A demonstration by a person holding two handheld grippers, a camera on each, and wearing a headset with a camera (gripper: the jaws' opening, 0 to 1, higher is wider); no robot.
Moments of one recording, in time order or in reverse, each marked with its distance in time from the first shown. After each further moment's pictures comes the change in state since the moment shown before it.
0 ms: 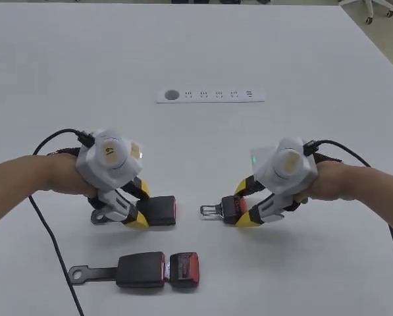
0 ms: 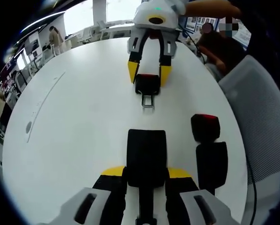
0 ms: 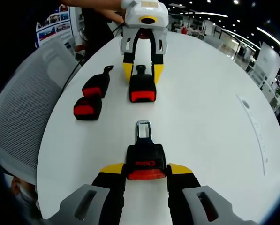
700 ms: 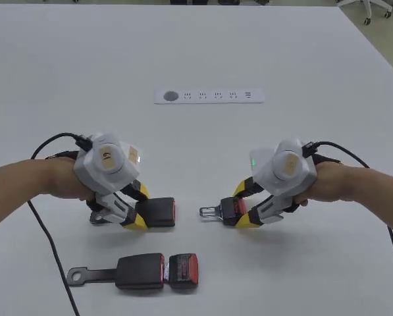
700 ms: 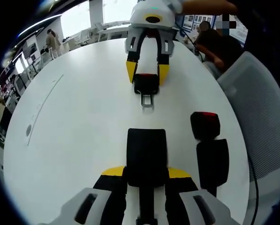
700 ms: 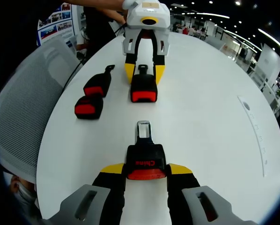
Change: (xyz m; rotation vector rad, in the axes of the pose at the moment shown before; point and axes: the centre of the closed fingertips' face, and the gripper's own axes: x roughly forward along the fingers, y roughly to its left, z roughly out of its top) left arm 0.002 0.000 -0.001 0.028 -0.001 0.000; right arm -0.001 0.003 0.000 -0.013 0.001 0.002
